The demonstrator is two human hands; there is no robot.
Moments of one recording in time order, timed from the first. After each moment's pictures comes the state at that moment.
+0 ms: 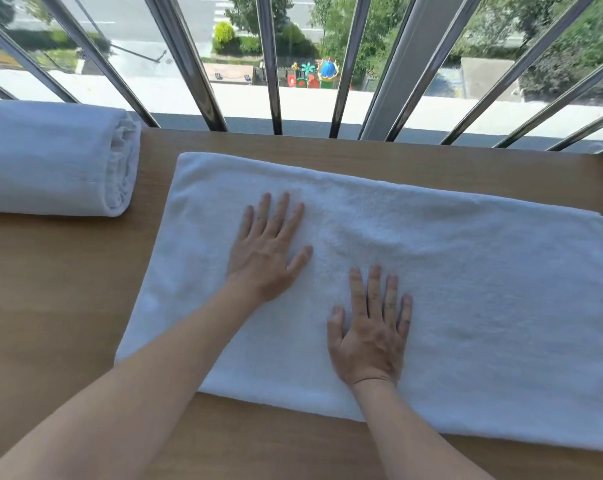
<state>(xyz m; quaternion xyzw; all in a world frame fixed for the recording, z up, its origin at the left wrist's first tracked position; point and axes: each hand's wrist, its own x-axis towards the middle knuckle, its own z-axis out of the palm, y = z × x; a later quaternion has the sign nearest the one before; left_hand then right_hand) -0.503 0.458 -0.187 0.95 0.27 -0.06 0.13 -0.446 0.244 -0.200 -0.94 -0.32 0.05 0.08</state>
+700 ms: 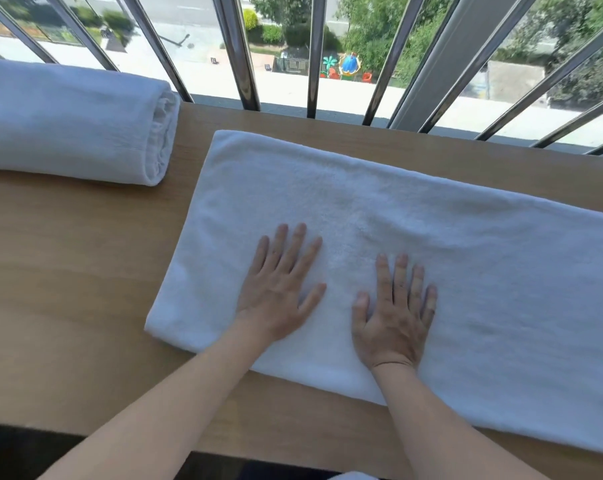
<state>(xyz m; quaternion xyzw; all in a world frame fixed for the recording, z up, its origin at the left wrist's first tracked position) -0.572 0.404 -0.191 0.95 0.27 -0.04 0.13 -0.447 0.246 -0.199 -0.94 -0.32 0.03 0.09</state>
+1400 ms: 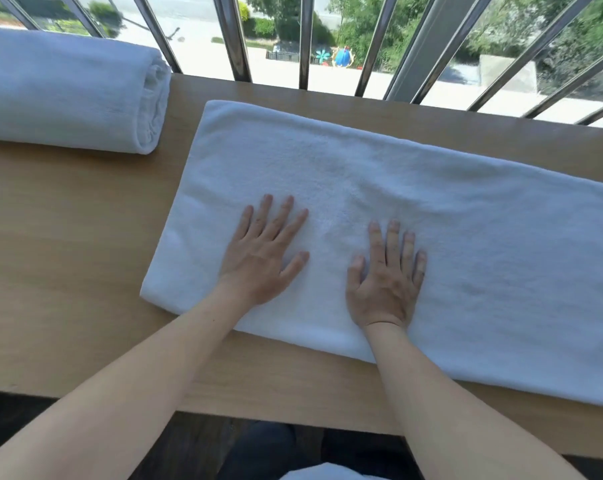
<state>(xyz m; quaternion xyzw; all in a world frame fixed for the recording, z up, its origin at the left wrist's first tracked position) -0.587 0.412 -0.194 0.96 0.26 -0.05 0.11 -0.450 0.247 -0.198 -0.95 -0.30 0.04 0.11</state>
